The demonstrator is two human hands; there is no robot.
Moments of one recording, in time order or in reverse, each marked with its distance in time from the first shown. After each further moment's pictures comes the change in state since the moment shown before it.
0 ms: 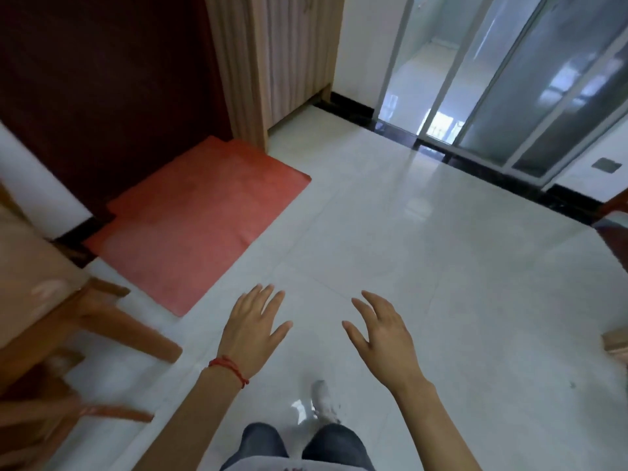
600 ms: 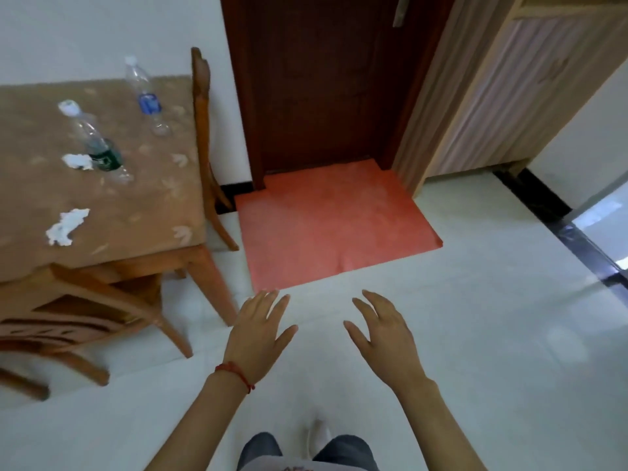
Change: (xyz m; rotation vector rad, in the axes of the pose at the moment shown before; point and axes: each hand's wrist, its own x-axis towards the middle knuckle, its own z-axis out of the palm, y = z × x) left_hand 0.040 -0.026 -0.031 -0.080 0.210 -0.679; right_hand 0.212 -0.043 0.027 0.059 -0.225 -0.661
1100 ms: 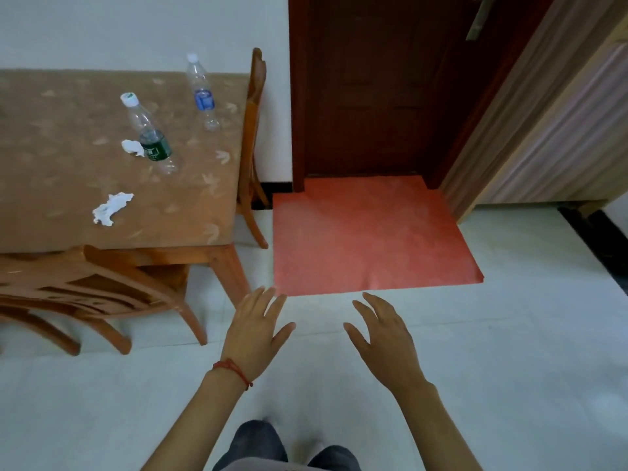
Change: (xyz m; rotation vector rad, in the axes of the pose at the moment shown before) left_hand 0.032 -0.003 -0.009 -0.037 0.071 -0.198; right_hand 0.073 0.012 0.006 0.063 -0.130 -0.128
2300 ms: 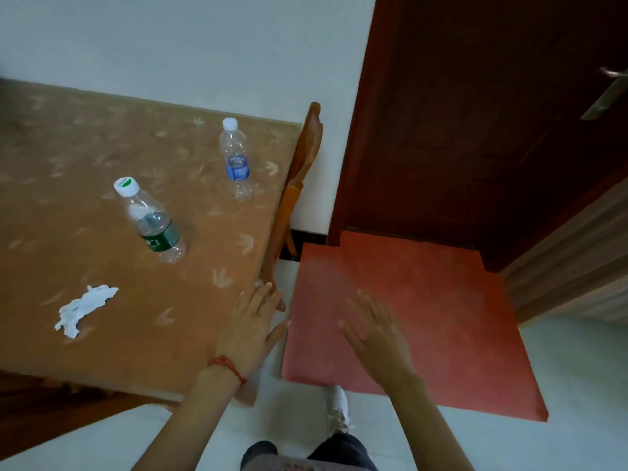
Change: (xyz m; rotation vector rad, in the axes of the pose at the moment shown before) left_hand 0.328 -0.125 -0.059 -0.073 0.132 -0.175; right_hand 0.399 -0.029 0.021 0.038 -0.129 -0.220
